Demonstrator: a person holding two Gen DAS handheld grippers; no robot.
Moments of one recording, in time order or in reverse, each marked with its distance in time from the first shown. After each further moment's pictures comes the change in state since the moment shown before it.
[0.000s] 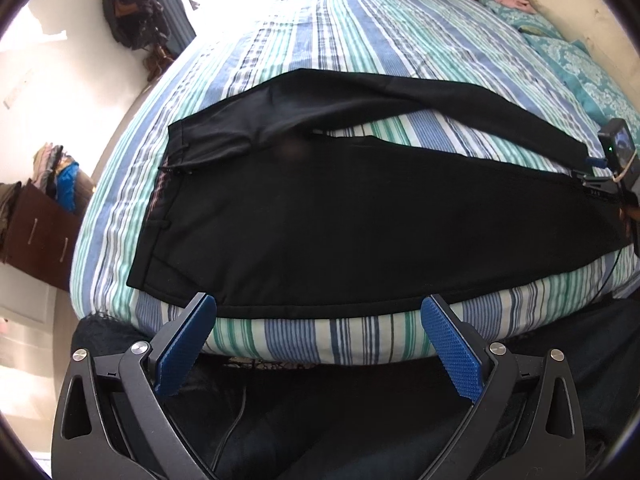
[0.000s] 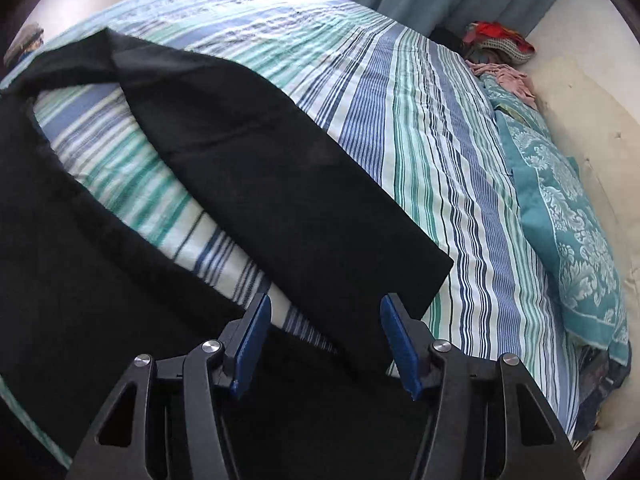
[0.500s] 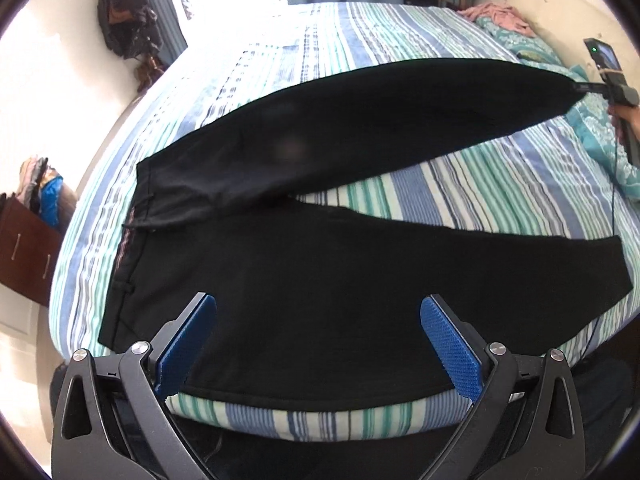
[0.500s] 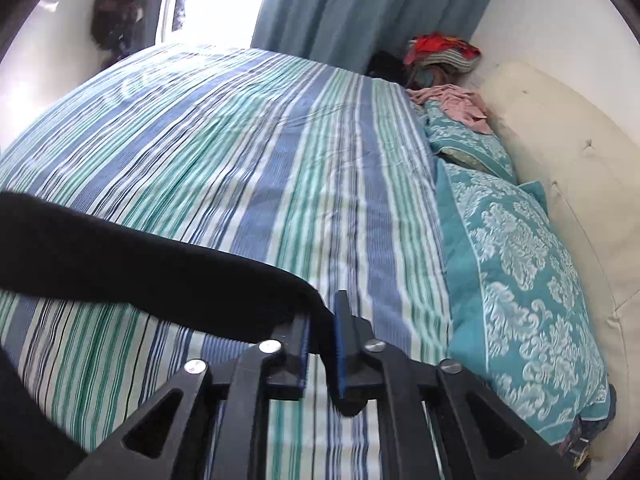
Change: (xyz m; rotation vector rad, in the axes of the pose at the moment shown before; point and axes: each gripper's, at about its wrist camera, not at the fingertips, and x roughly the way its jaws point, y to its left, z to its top) left arm 0.021 -0.025 0.080 -0.028 -0.069 -0.063; right arm 0.000 -0.182 0.186 0.248 -0.151 -0.075
